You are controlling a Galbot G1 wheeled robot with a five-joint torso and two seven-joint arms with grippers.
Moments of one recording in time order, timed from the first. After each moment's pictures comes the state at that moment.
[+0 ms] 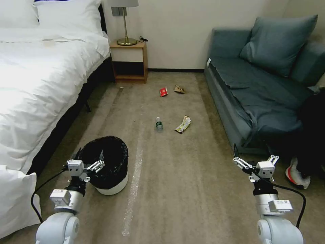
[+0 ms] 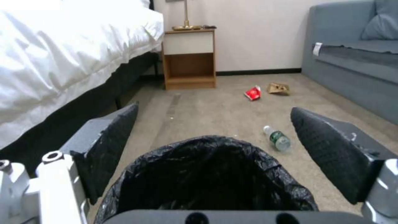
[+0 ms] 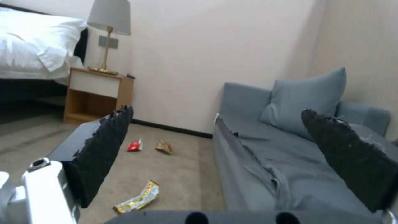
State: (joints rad) left arm 1.50 -1.35 -0.75 -1.97 -0.22 -0.05 0.13; right arm -1.52 1.49 0.80 2.00 0.05 0.33 -0.17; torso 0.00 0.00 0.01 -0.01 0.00
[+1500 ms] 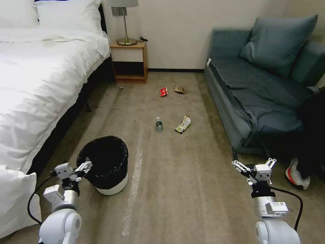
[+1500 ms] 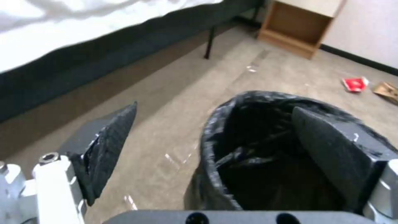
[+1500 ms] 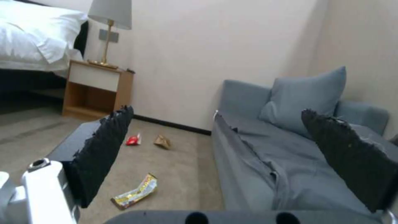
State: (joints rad) left arm 1.44 -1.37 -0.76 -1.95 -0.53 0.20 -0.32; right arm -1.52 1.50 0.81 1.96 0.01 0.36 -0.17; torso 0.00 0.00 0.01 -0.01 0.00
